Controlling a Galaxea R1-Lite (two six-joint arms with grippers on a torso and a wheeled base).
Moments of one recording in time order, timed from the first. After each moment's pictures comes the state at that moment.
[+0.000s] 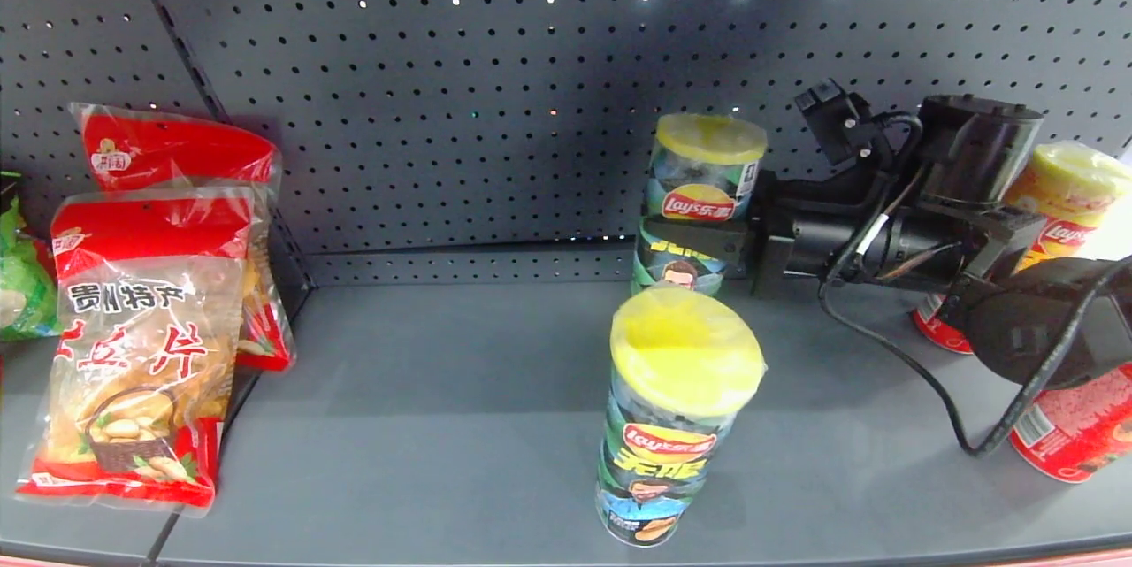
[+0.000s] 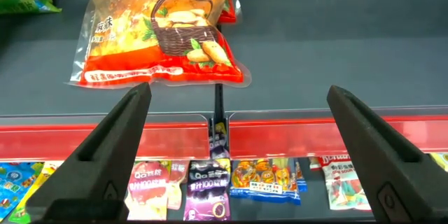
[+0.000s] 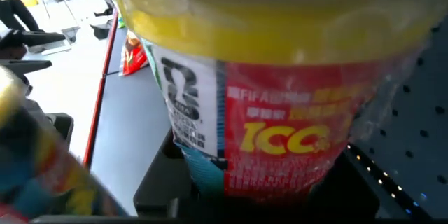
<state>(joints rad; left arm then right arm) 0.00 0.00 0.00 0.00 -0.01 0.01 0.43 1.80 -1.00 -0.83 0.86 -0.07</state>
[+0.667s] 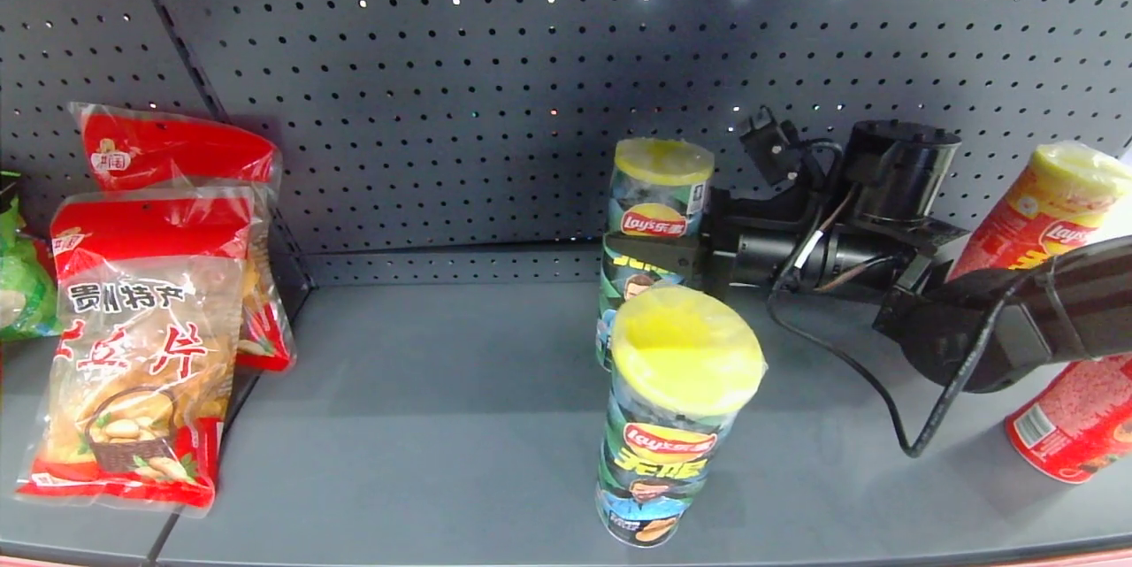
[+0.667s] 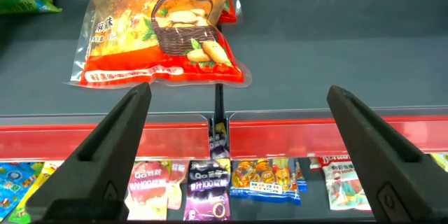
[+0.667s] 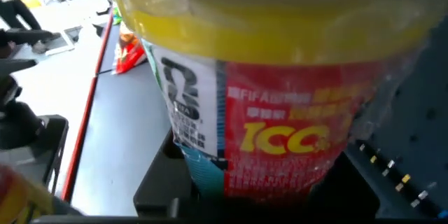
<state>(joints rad) 0.00 0.00 0.00 0.00 -0.01 0.01 0.48 1.90 -1.03 -0.87 0.80 -0.05</state>
